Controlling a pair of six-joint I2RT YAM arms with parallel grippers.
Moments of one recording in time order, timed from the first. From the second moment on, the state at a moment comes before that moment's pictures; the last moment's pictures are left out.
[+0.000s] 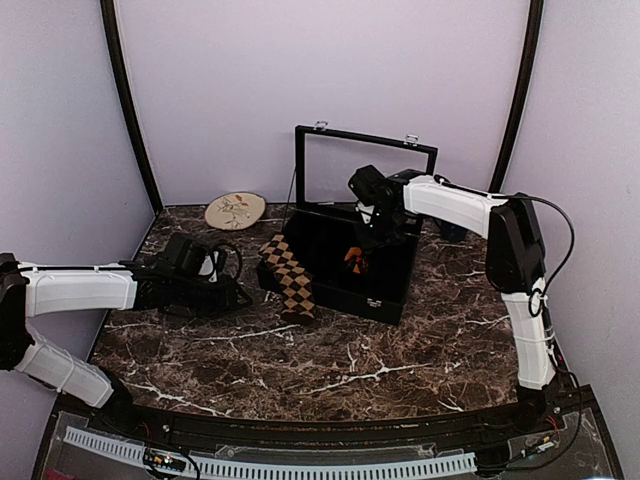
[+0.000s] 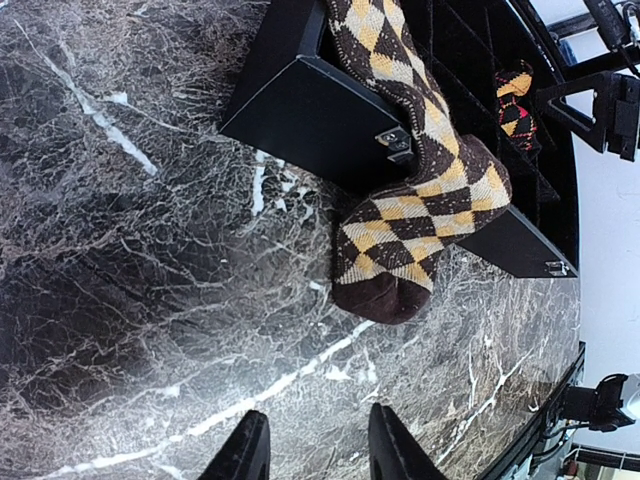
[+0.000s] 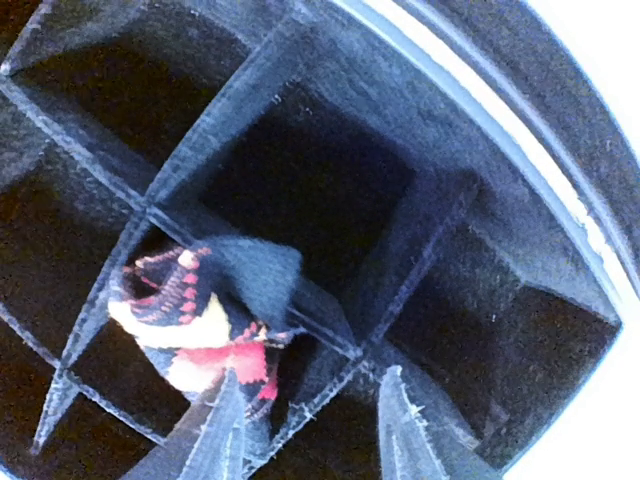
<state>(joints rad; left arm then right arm) -0.58 1.32 0.68 -0.18 0.22 -0.74 0.64 2.24 2.00 -0.98 0.19 0.27</state>
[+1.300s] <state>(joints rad) -0.58 1.33 0.68 -0.18 0.22 -0.74 0.66 2.31 2.01 -0.81 0.13 0.29</state>
